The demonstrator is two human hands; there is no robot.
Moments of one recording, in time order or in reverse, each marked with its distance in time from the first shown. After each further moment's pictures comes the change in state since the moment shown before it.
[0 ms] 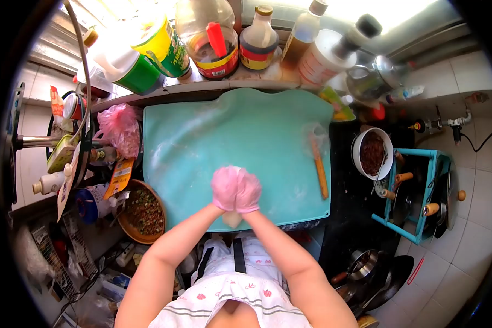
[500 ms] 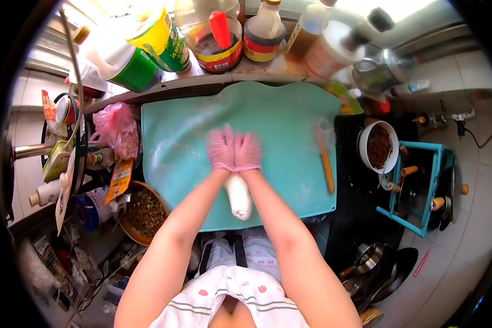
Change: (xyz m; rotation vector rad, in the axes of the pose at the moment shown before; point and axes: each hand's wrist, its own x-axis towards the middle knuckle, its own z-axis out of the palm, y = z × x) left_hand 0.073 -0.060 0.029 0.234 0.158 -0.500; right_hand 0.089 0.023 0.068 -0.272 0.029 -0.011
